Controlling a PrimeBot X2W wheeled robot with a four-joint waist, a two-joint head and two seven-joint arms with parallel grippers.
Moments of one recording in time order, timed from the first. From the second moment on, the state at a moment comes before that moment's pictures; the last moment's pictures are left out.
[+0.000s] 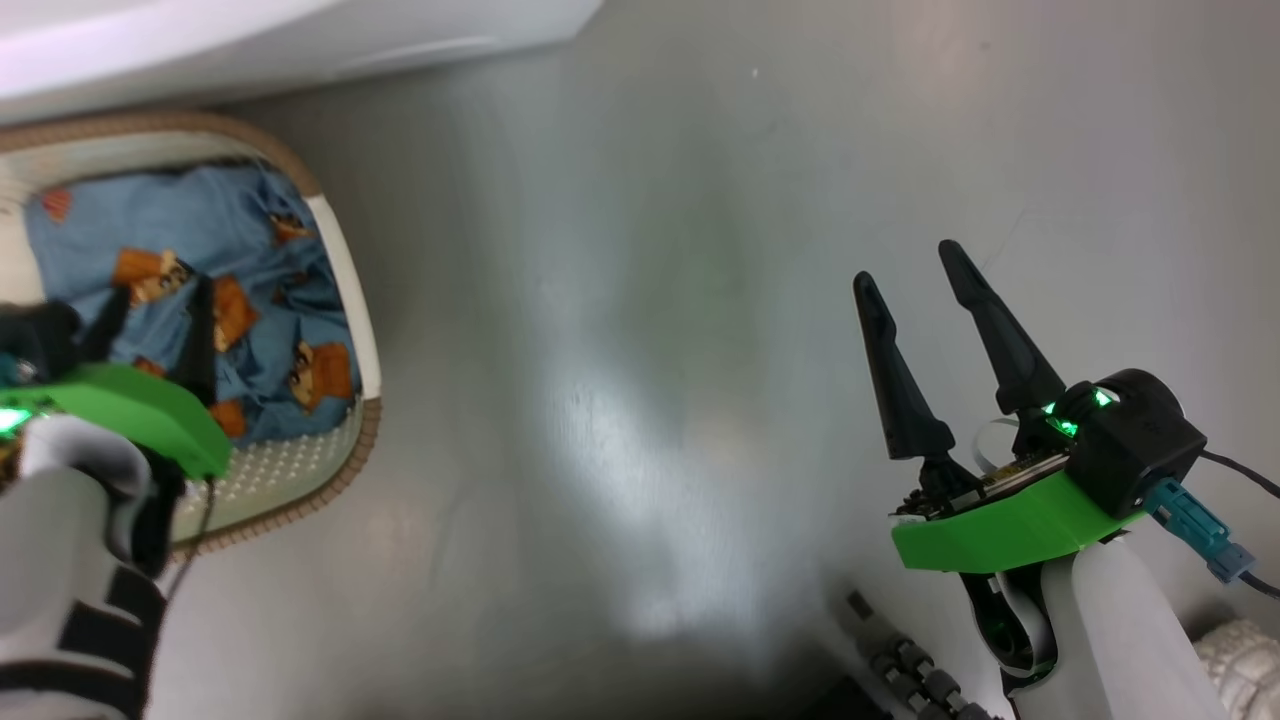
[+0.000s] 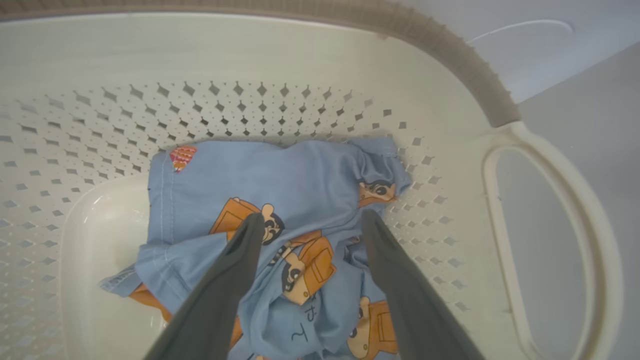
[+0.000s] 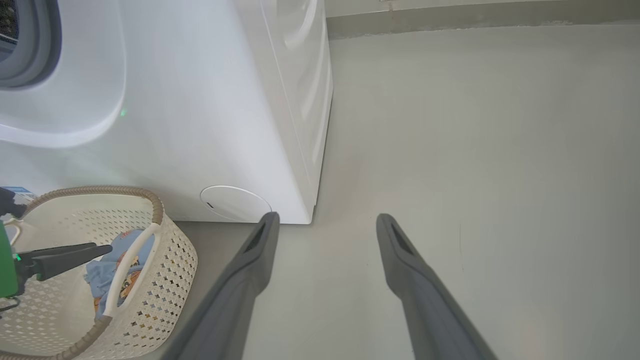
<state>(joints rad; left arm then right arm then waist) -0.72 0.26 -0.14 0.84 -0.40 -0.13 -0.20 -0.31 -0.05 0.14 -0.01 0.20 0.13 -0.26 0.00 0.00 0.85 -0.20</state>
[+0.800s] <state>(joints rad) -0.94 0.42 -0.39 0.98 -0.49 -0.13 0.04 -0.33 -0.05 0.18 -0.02 0.27 0.13 -0.26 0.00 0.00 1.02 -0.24</state>
